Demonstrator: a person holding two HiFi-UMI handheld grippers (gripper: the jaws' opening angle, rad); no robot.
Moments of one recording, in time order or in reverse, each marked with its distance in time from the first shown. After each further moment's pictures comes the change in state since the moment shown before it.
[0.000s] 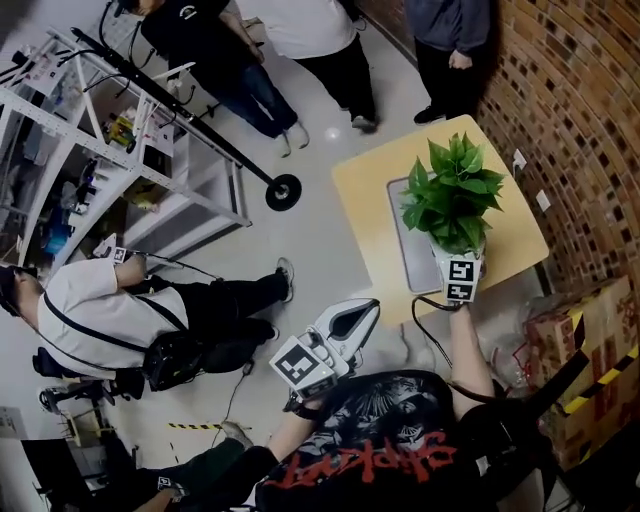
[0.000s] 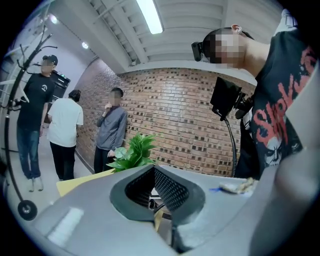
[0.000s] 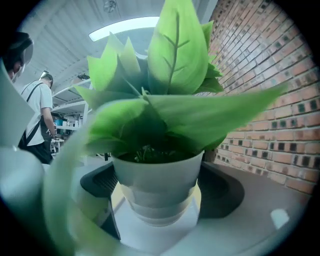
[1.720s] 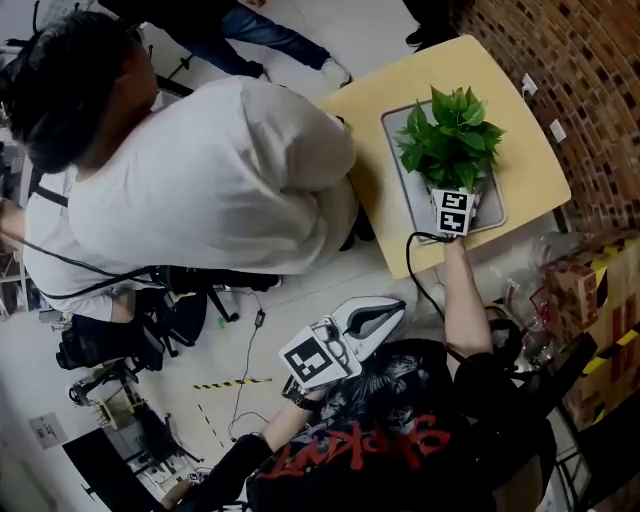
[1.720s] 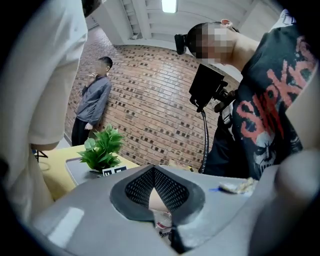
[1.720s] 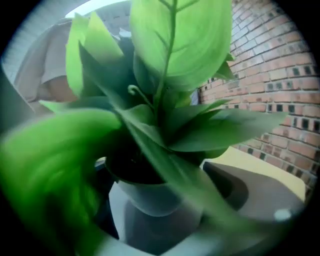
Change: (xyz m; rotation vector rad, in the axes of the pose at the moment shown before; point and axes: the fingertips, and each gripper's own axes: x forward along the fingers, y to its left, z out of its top) left arm 0.014 -0.025 -0.064 -0.132 0.221 -0.205; right arm 0.081 0.003 -0.140 0.131 0.239 -0.082
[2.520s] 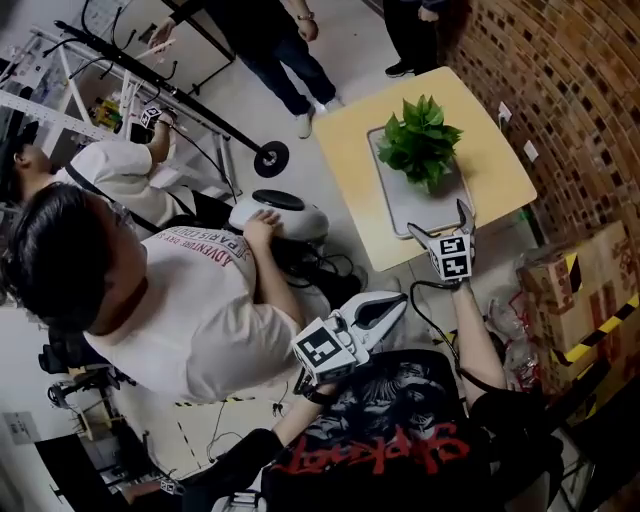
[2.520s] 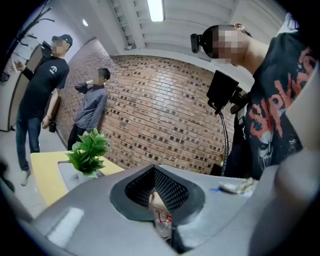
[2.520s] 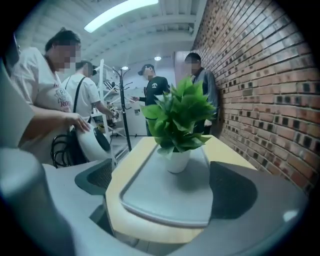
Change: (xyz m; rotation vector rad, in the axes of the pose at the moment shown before) left arm 0.022 -0.101 -0.006 0.051 -0.115 0.014; right arm -0.179 0.016 -0.001 -0.127 0.062 0.235
